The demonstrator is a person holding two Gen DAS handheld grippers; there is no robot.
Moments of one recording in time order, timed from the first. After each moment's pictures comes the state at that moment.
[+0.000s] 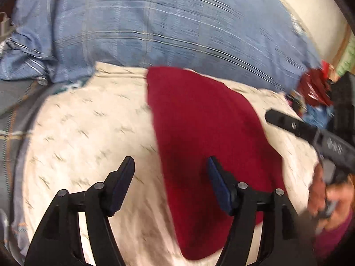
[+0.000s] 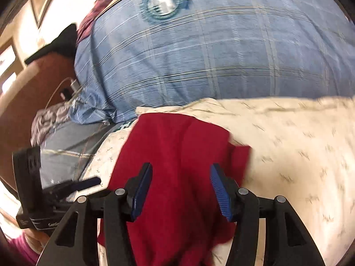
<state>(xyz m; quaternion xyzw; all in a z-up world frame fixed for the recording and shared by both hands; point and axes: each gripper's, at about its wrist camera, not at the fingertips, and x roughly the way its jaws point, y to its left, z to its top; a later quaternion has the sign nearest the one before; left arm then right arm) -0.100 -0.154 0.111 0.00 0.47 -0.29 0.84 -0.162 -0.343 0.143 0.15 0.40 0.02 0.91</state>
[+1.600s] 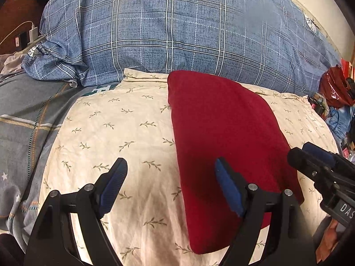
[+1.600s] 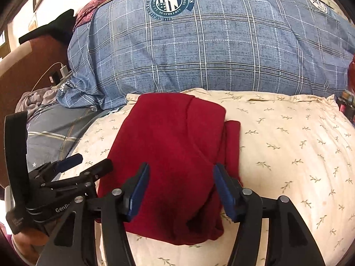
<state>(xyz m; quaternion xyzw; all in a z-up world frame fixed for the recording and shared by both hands) -0.137 -0.138 0.109 0.03 0.43 -0.21 0.88 -0.217 -0.294 0.127 0.10 0.39 -0.07 0.91</state>
